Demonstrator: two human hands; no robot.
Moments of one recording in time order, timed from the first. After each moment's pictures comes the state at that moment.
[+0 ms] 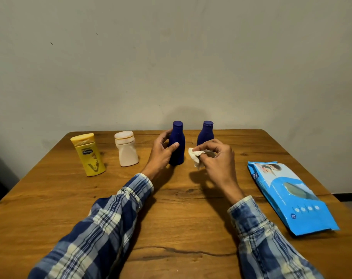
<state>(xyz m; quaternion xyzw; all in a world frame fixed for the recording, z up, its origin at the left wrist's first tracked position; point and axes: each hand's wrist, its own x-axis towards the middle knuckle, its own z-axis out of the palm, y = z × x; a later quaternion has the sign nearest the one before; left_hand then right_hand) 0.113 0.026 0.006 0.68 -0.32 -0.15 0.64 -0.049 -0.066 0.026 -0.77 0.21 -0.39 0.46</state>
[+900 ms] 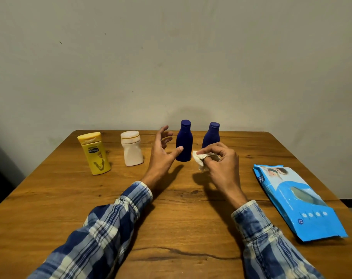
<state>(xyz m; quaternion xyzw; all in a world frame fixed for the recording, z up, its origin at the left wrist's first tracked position) 0.118 0.038 -0.008 0.69 -0.33 -0.07 0.64 -0.043 -0.066 0.016 -0.77 0.21 -0.40 0.45</state>
